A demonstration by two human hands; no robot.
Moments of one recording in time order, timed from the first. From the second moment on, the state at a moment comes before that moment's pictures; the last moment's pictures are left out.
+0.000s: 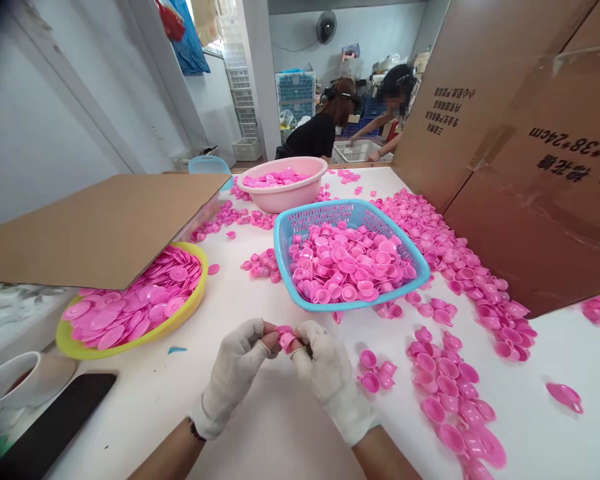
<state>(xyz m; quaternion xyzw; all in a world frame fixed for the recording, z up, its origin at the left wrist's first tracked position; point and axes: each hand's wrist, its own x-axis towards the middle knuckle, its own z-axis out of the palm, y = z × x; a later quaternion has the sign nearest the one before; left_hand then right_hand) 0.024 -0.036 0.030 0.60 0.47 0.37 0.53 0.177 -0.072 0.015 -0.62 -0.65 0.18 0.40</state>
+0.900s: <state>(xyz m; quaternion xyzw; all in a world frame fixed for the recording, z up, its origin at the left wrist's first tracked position) 0.017 -0.040 0.006 0.46 0.29 0.28 0.79 0.185 -0.068 -0.007 -0.50 -0.67 0.34 0.43</state>
